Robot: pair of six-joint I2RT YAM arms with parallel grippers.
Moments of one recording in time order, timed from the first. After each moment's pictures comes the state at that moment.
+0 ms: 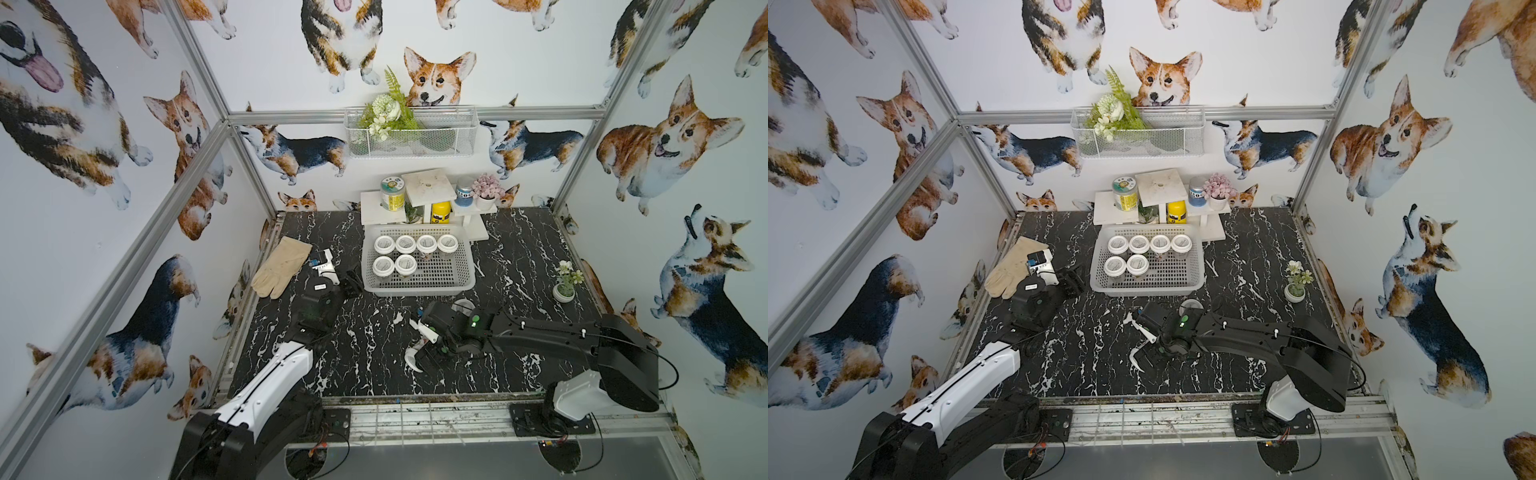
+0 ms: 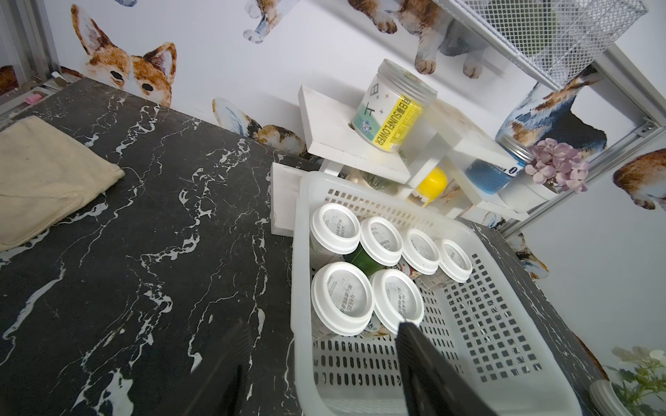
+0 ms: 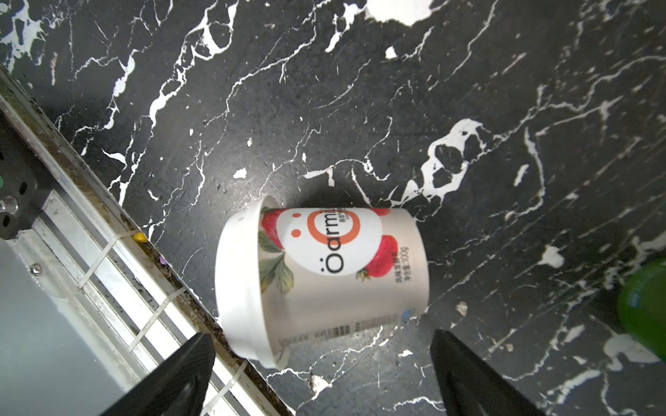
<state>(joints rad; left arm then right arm) -0.28 1.00 0.48 0.28 -0.08 -0.49 1.02 1.51 0.94 -0.60 -0.09 0.32</state>
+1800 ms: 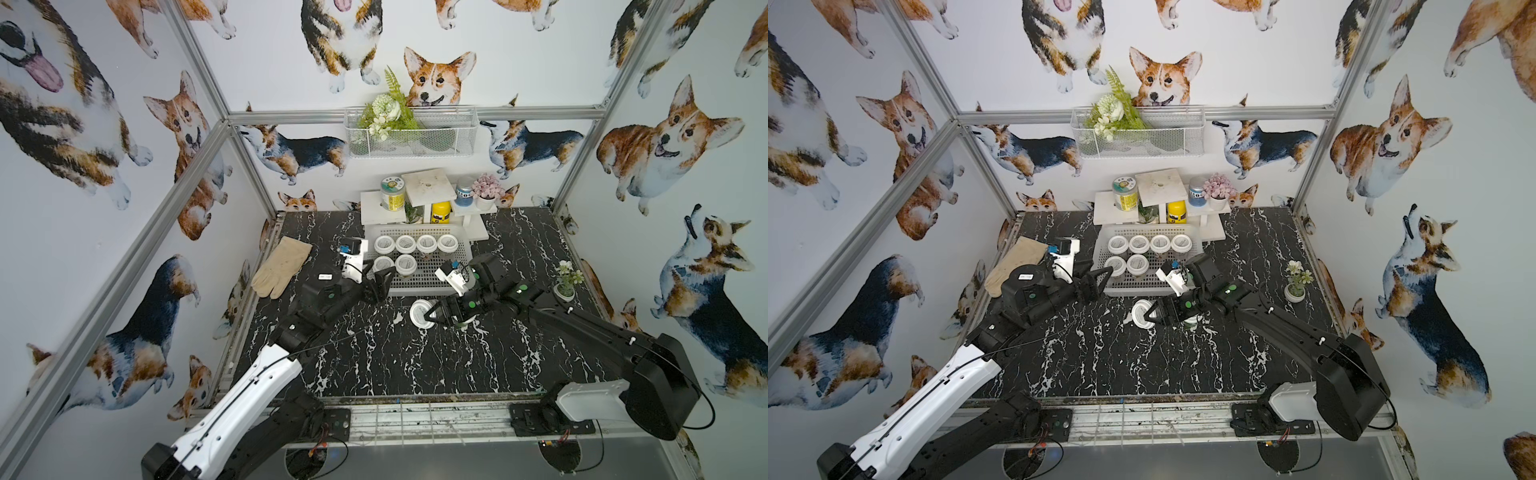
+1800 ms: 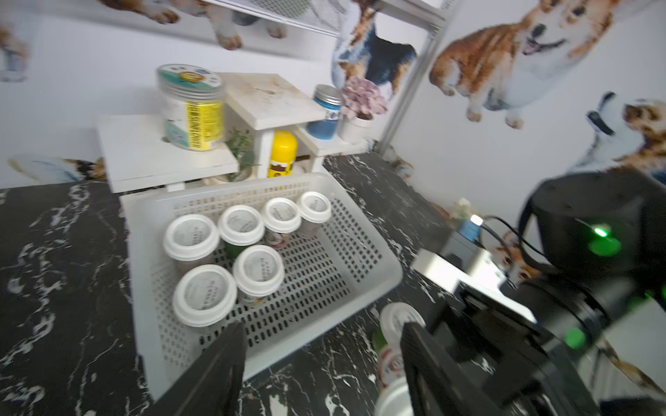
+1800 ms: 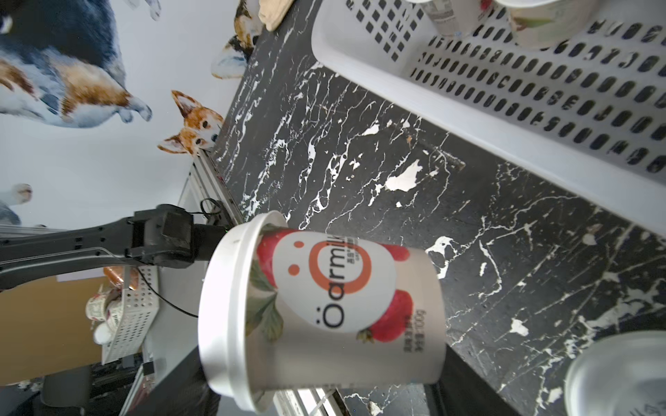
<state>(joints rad) -0.59 0.90 0.86 -0.21 0.14 -0.26 0.58 1.31 0.93 -0.44 -0.66 0.36</state>
